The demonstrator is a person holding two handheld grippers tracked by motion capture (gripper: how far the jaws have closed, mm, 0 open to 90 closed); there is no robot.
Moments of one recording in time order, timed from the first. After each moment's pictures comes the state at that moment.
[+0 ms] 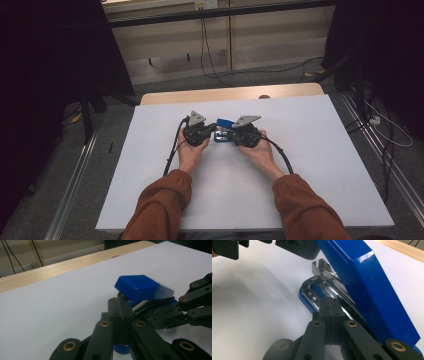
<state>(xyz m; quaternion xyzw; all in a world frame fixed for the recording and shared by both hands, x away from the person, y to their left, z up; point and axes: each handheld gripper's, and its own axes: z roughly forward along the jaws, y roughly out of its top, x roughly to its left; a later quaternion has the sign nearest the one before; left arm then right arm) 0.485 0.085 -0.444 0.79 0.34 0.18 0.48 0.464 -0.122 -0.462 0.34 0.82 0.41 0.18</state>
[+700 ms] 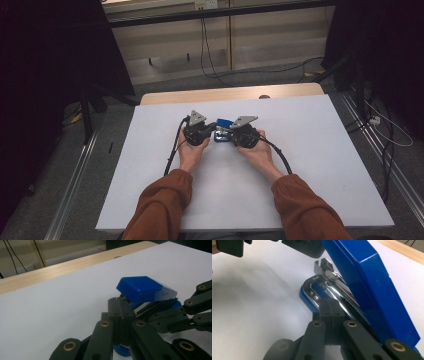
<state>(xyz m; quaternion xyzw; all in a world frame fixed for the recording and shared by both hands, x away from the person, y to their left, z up) 0.486 0.084 -0.444 0.78 0.34 0.18 0.48 0.460 -0.115 -0.459 0.34 0.83 0.39 0.19</state>
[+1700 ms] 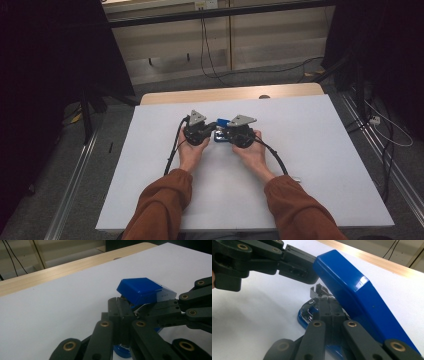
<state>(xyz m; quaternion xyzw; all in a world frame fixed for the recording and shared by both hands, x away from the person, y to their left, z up) 0.487 0.084 -0.444 0.78 0.34 0.19 0.49 0.458 -0.100 -0.457 0.38 0.78 0.44 0.24</state>
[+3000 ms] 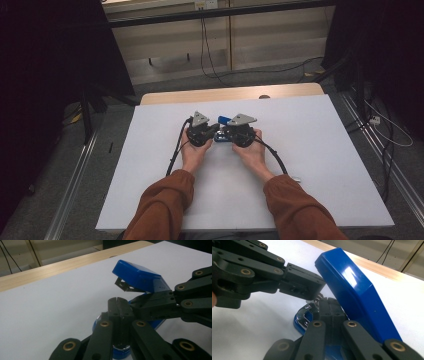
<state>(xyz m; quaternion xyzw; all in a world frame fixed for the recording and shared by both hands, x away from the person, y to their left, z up) 0.485 0.076 -0.449 0.79 0.33 0.18 0.49 0.459 -0.101 -0.453 0.38 0.77 0.44 0.26</state>
